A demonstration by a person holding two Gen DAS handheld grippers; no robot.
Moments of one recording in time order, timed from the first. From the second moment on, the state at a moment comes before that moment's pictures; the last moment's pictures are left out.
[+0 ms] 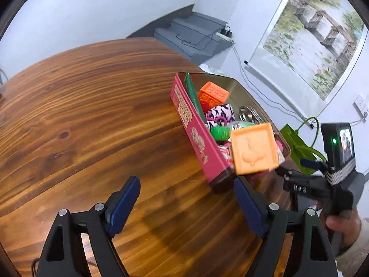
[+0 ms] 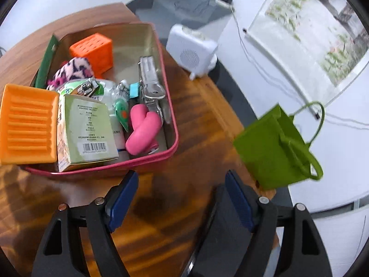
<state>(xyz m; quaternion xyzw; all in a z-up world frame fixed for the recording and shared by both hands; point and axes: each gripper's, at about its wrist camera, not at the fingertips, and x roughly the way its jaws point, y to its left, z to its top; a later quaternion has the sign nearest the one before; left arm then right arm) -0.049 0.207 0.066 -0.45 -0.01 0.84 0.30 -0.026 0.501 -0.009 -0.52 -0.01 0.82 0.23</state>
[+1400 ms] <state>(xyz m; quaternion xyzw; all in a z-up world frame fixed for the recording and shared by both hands) 0.032 0.257 0.093 -0.35 0.04 0.91 0.20 0.073 0.465 0.032 -0.37 0.07 0.92 0.06</state>
